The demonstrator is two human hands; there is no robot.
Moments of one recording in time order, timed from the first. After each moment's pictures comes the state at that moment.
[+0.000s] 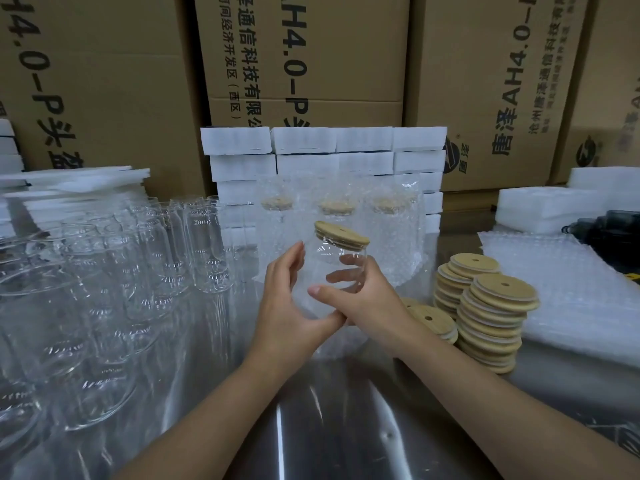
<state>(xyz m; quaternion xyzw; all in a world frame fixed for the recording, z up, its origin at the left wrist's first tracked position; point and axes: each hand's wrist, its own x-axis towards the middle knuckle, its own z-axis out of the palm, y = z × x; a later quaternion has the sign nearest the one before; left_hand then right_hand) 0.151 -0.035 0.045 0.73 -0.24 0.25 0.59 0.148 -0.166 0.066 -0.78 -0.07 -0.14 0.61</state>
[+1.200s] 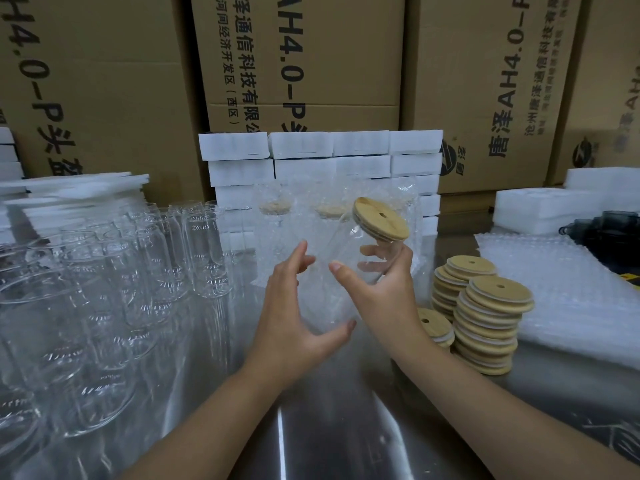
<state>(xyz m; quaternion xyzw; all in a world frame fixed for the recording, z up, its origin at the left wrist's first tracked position) 0.148 -0.031 0.044 0.77 -0.31 0.30 0.48 0.142 -0.168 0.070 -0.72 -0.05 -0.34 0.61</state>
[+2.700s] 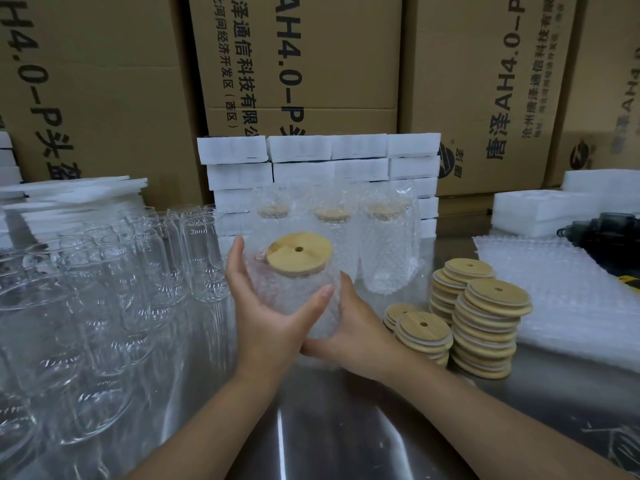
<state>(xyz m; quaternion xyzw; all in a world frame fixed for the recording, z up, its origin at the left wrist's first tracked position) 0.151 -0.033 0.051 0.61 -0.20 0.36 0.67 0.144 -0.159 0.047 -0.83 -0.18 -0.14 0.51</state>
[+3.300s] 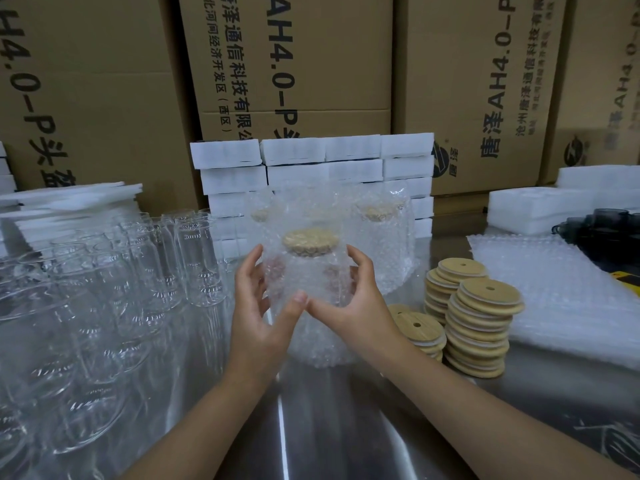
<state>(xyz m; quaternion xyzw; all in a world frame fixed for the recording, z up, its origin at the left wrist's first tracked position) 0.158 -0.023 0.044 0.65 -0.28 0.30 0.64 0.146 -0.164 0.058 -0.76 -0.10 -0.20 0.61</state>
